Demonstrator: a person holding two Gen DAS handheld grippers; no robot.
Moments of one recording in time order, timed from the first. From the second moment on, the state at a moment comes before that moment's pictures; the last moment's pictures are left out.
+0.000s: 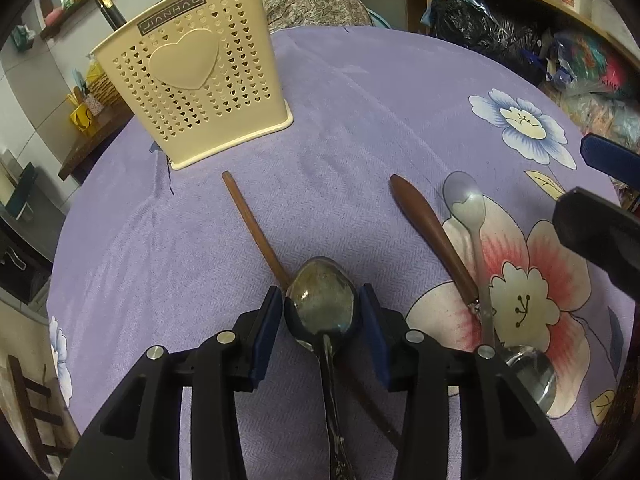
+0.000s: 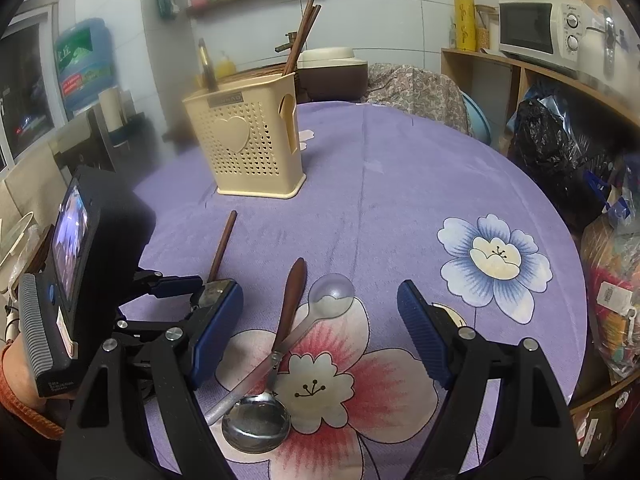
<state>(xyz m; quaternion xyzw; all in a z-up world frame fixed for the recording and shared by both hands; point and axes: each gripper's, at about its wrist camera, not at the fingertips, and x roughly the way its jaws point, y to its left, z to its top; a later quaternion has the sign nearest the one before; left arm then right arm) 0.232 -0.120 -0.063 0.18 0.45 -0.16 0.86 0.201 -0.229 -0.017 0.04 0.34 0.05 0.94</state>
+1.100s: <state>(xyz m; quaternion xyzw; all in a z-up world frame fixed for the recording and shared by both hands) 0.216 0.000 0.008 -0.05 0.34 -0.11 0.93 0.285 -0.153 -0.008 0.01 0.41 0.17 0.89</state>
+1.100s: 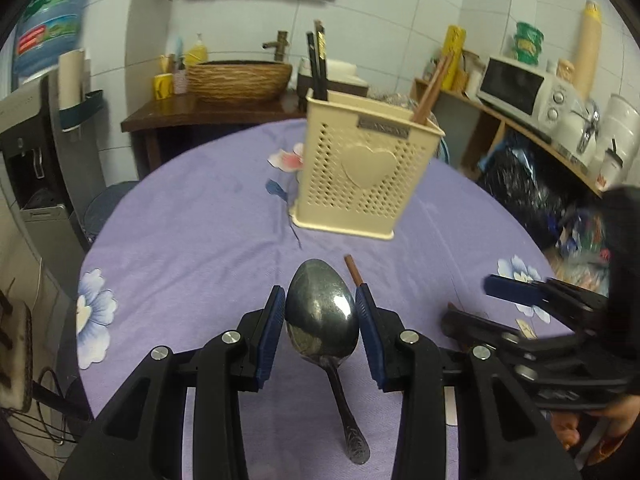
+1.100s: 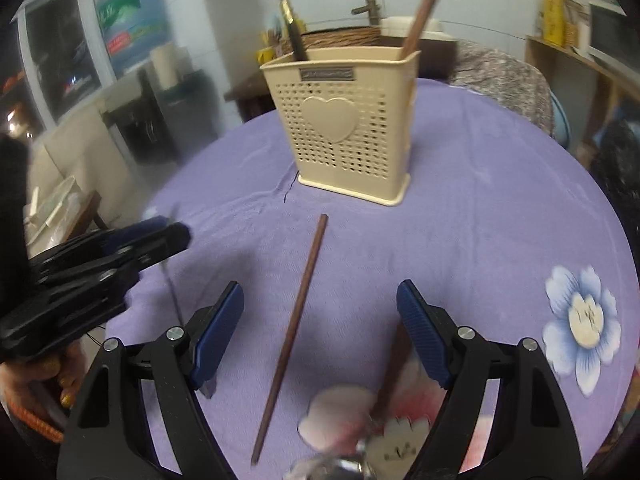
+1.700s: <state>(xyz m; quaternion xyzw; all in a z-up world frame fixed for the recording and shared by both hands) 0.203 0.019 0.012 -0.06 0.31 -0.10 0.94 0.367 -0.088 -0.066 -0.04 0.51 0.10 0.85</state>
